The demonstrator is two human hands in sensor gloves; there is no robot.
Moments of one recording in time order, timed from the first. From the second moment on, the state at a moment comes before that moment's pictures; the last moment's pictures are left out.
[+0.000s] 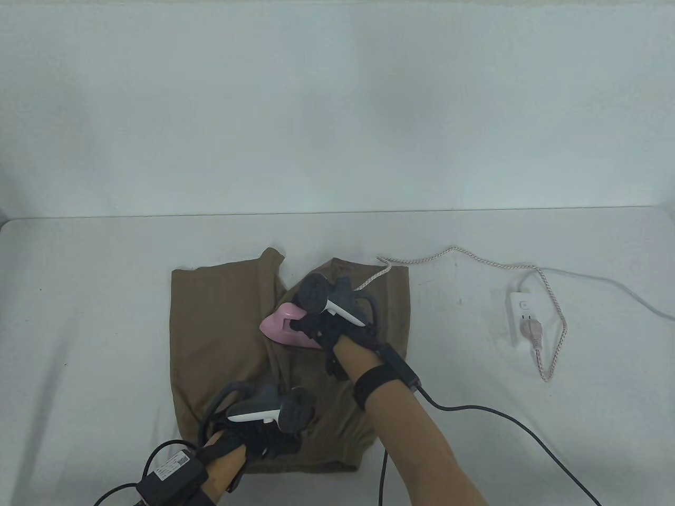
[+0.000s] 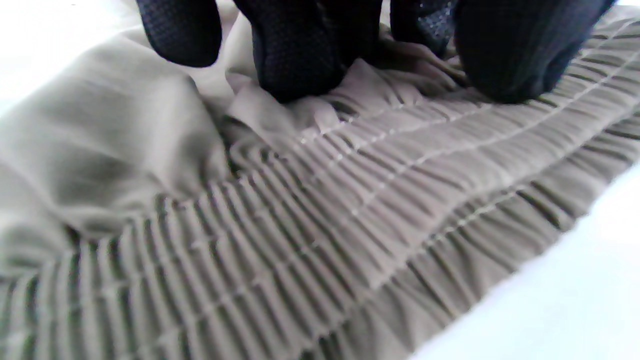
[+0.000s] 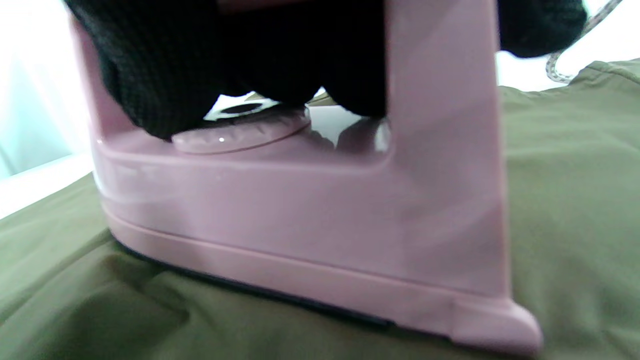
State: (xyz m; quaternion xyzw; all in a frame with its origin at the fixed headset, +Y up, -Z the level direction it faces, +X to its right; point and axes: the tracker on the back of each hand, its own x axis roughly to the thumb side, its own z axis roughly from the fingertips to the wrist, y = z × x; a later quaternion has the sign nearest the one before) left_hand -0.141 -0.752 -0.307 -0.27 -0.27 -0.10 0.92; right_hand -0.022 -0.710 -0.469 0.13 0.06 0.98 0.13
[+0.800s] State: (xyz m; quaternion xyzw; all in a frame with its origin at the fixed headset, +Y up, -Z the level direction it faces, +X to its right) left_hand -0.140 -0.751 -0.307 -0.27 -0.27 -0.10 0.92; right_hand 0.069 -0.710 -0.461 0.08 0.06 0.99 0.09
